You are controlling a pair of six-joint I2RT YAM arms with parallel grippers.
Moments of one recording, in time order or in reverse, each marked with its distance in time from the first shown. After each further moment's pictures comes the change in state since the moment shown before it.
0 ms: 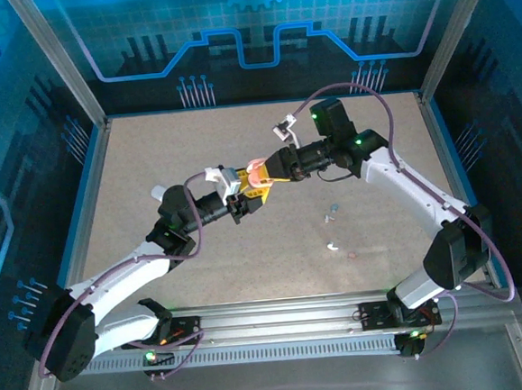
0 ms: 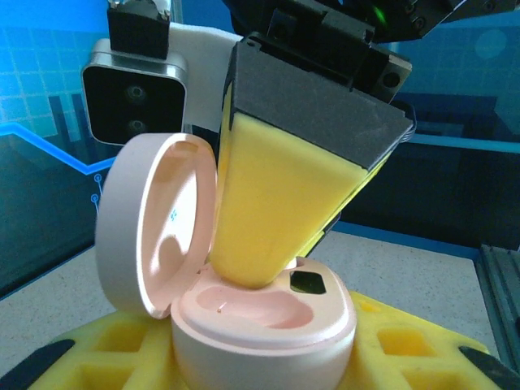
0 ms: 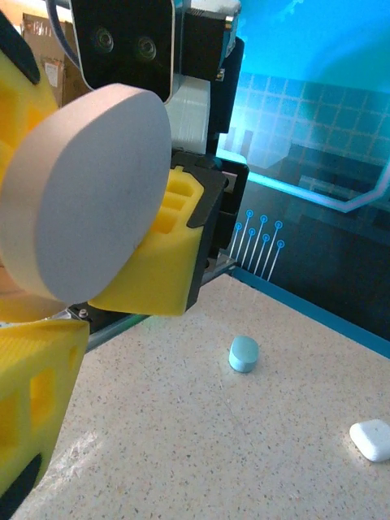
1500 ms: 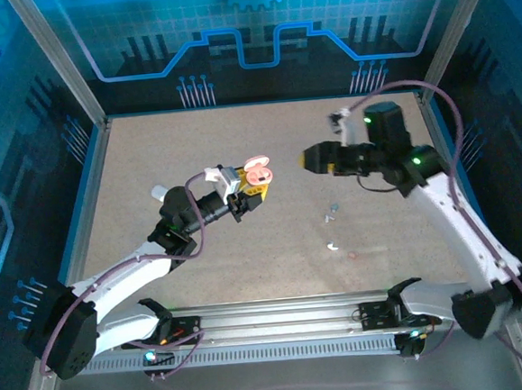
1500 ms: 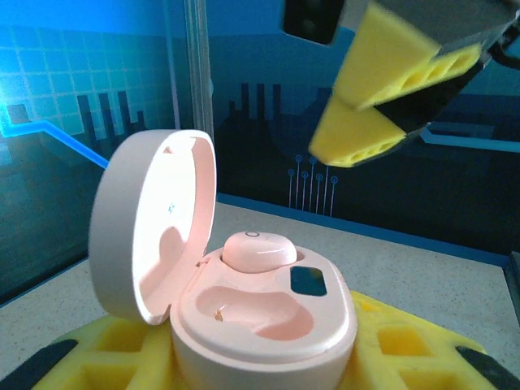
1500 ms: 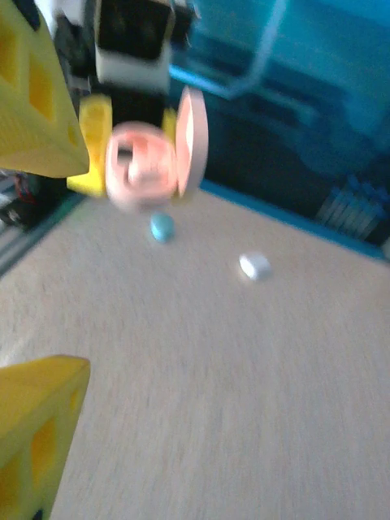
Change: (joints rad) left arm -0.003 0.013 -0.014 0.035 -0.064 0.006; right arm -0.191 -0.375 -0.137 -0.150 0.433 0.018
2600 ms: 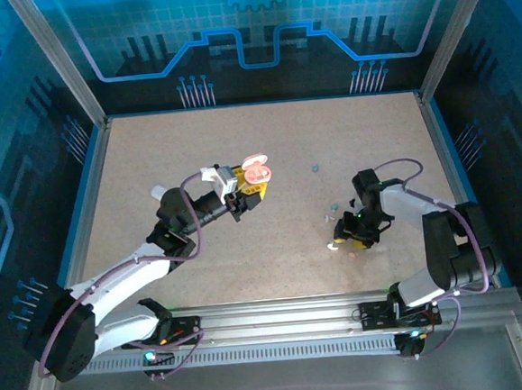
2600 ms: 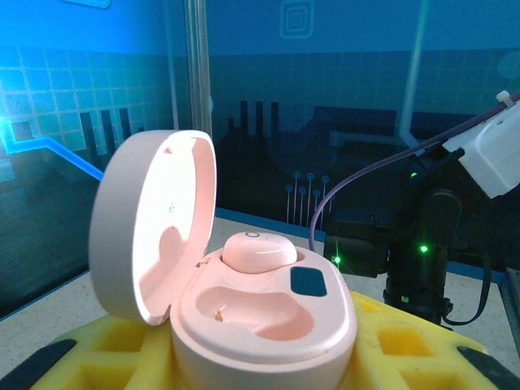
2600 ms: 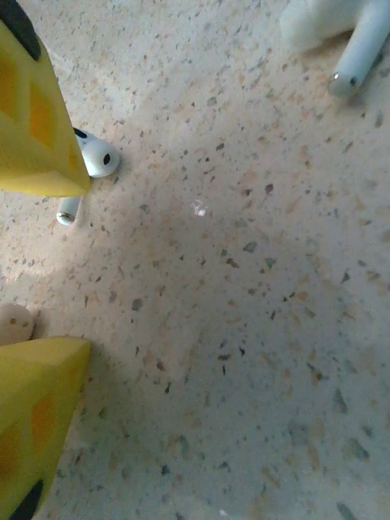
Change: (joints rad) left arm 0.000 -0.016 -0.005 0.033 0.000 -0.027; right arm -0.108 0.345 -0.531 -0.054 0.256 -0.024
